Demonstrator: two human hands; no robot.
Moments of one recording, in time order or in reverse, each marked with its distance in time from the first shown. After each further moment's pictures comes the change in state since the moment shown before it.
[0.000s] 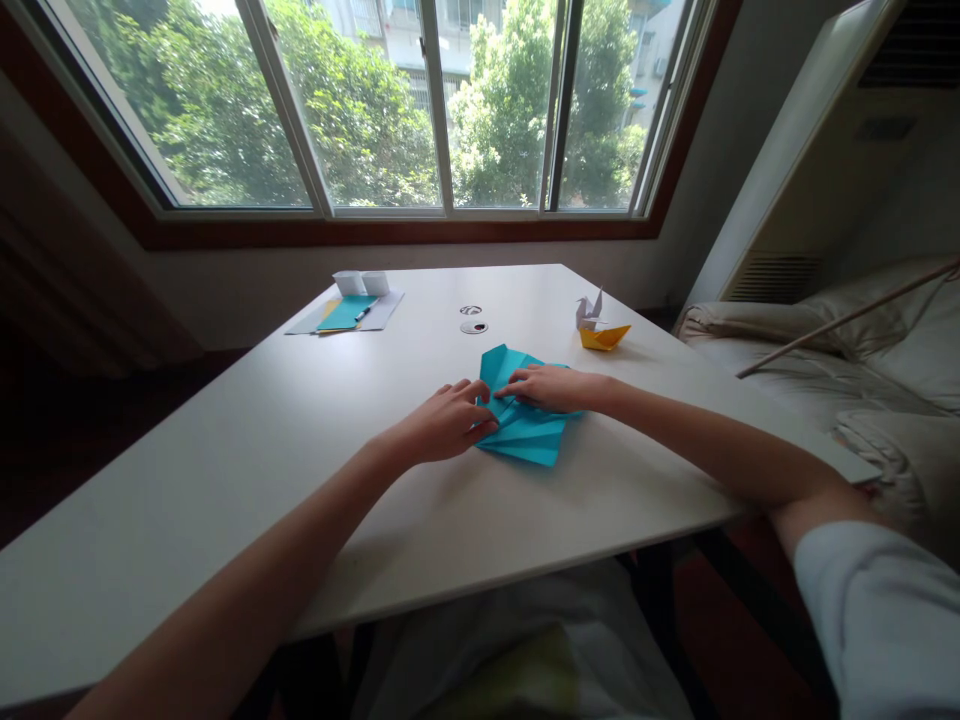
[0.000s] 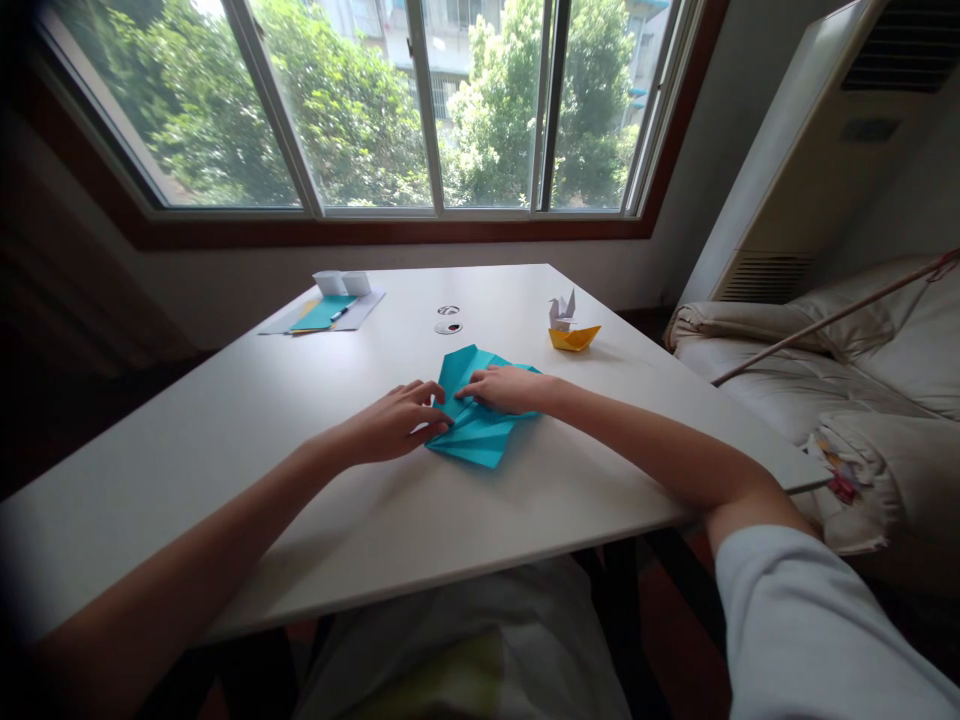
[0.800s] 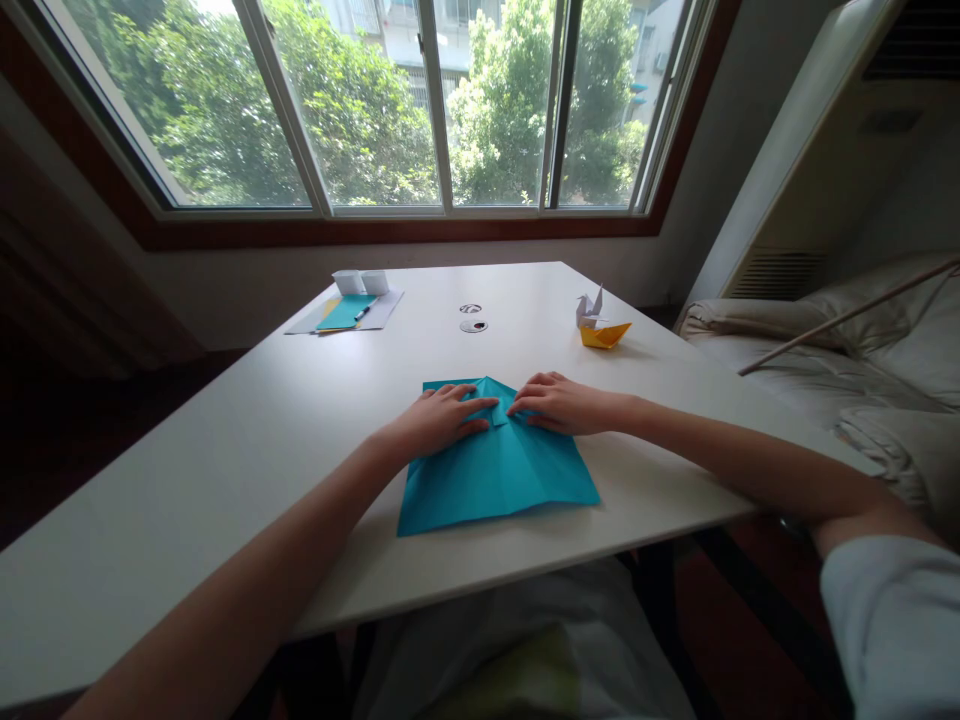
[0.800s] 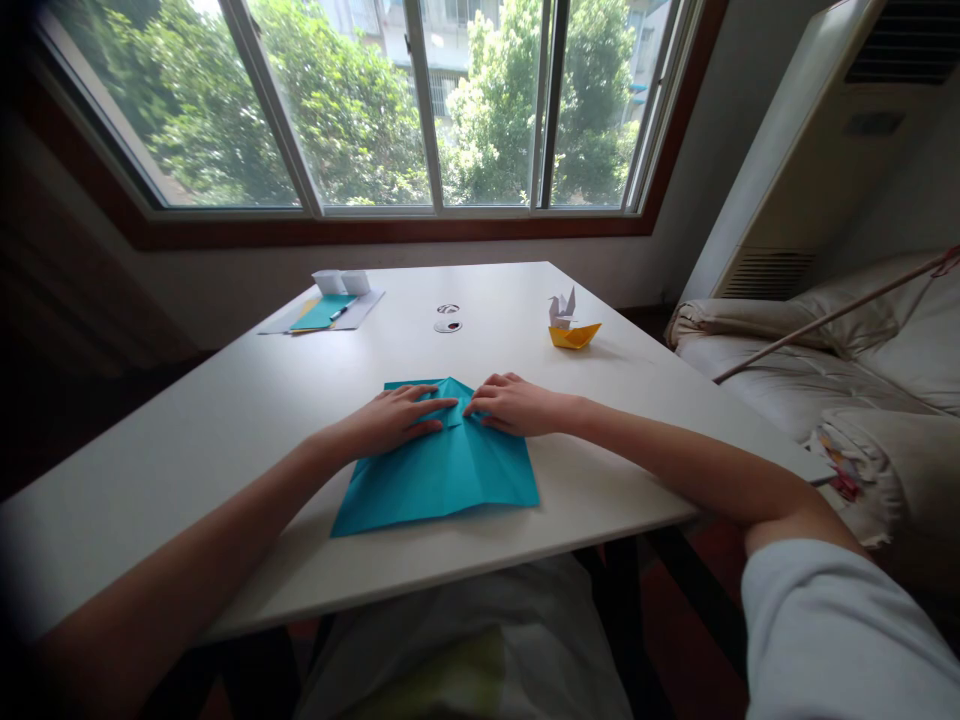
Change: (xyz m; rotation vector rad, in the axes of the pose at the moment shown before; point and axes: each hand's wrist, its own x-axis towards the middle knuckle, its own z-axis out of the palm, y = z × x) left_hand 0.001 -0.022 0.026 0.005 -0.145 -0.183; right_hand -0.034 -0.011 0.012 0.098 0.207 -0.145
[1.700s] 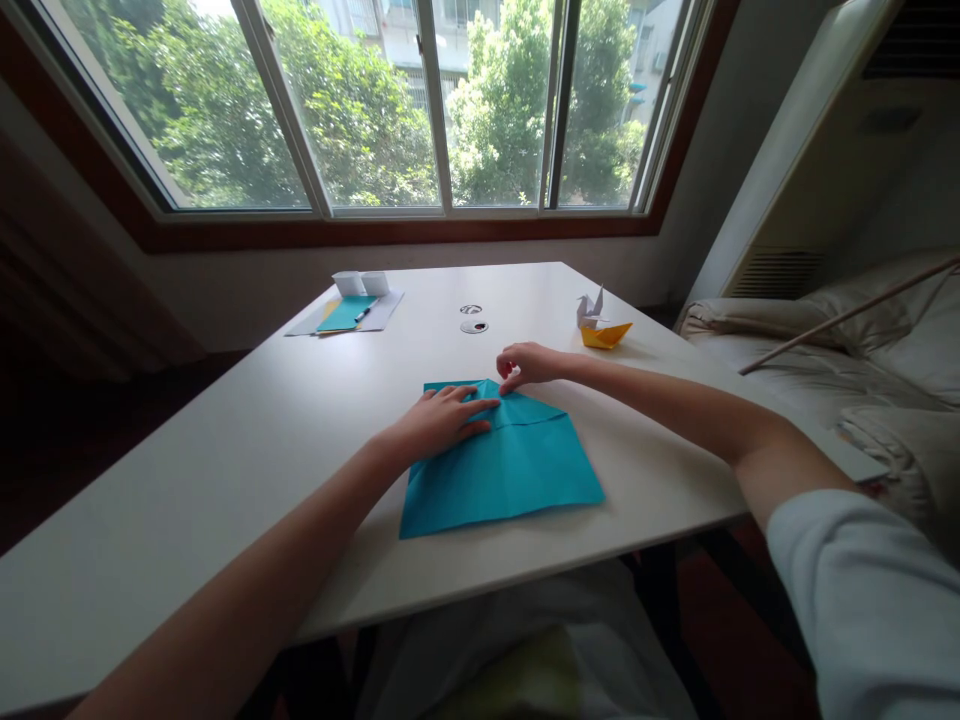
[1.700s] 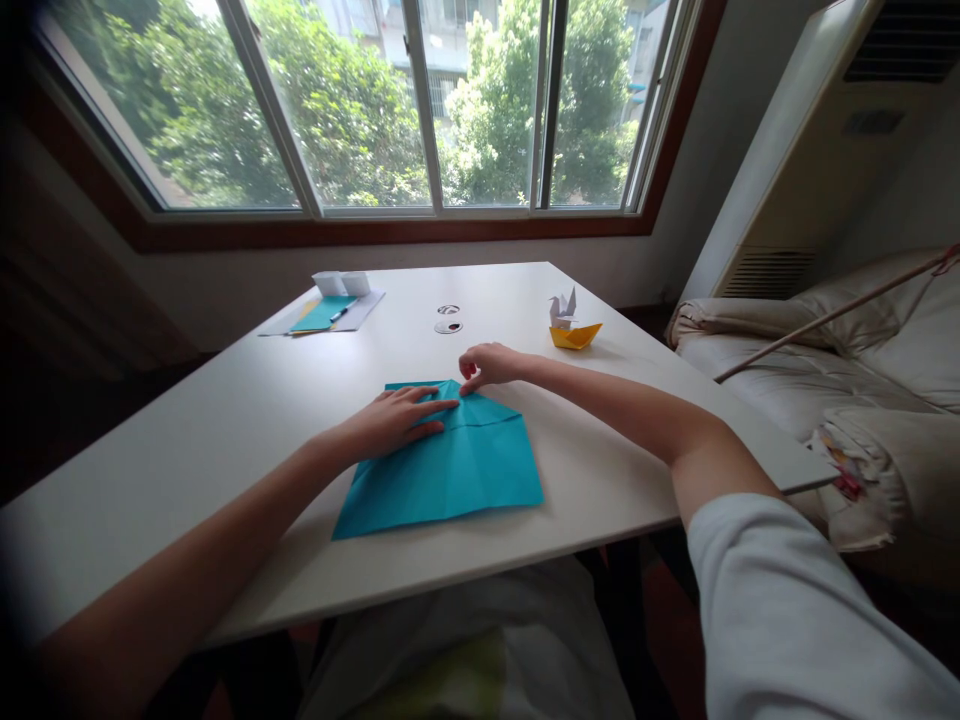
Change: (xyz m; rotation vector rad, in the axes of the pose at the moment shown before) left_hand 0.000 0.001 -0.005 0.007 0.003 -0.008; right_hand 0.073 0.078 0.016 0.152 0.009 0.184
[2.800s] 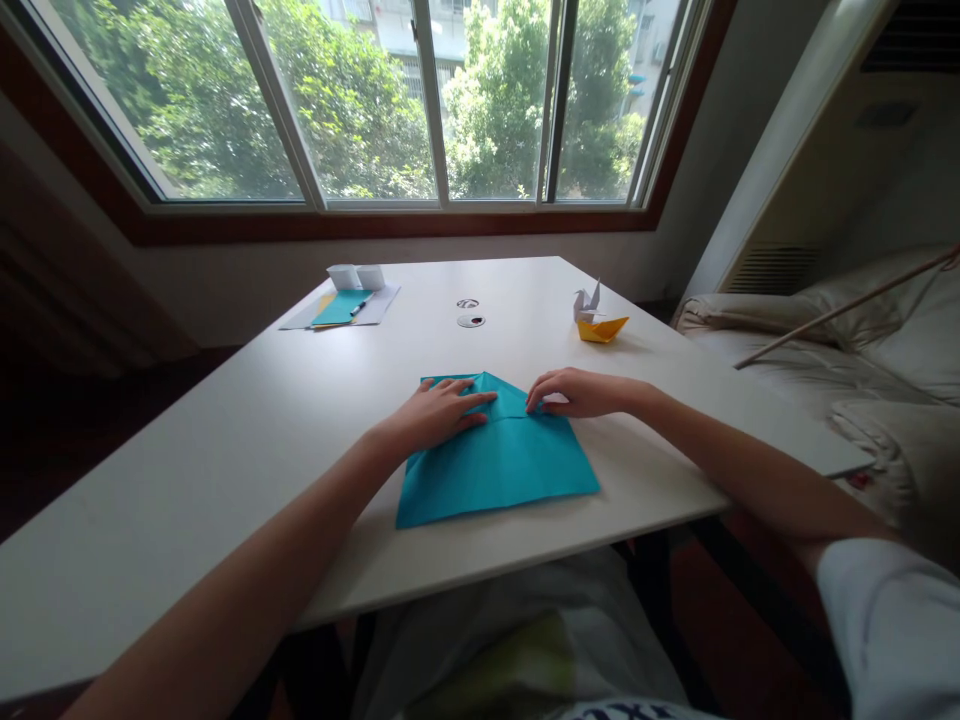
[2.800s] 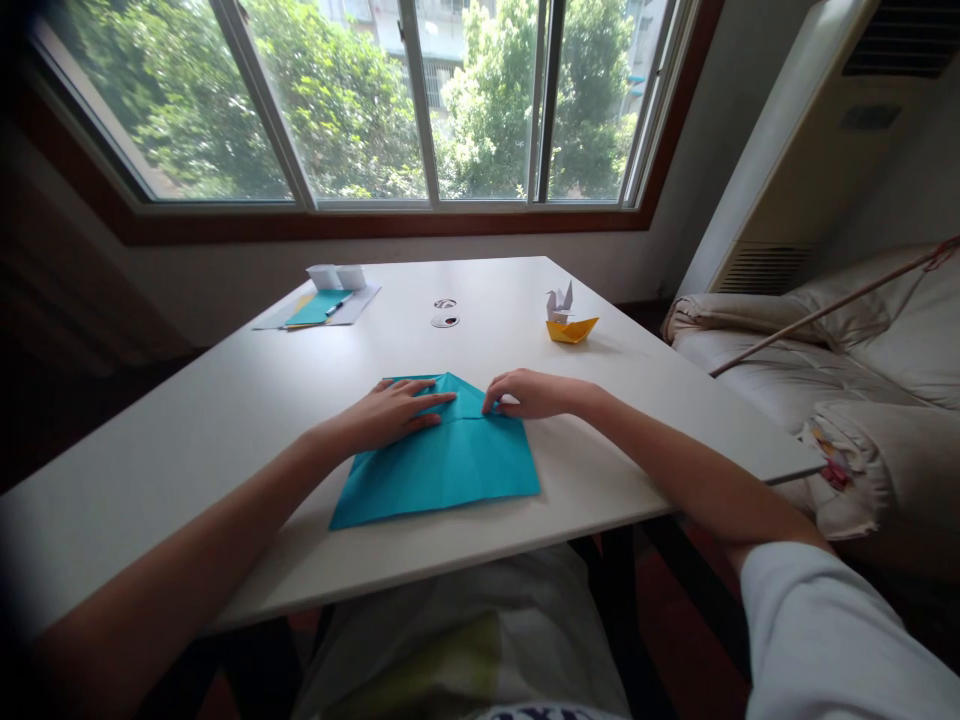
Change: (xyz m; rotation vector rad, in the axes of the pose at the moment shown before) left_hand 0.000 0.003 0.002 0.026 -0.030 0.006; right_hand -0.096 -0.056 -0.017 0.225 -0.115 -0.078
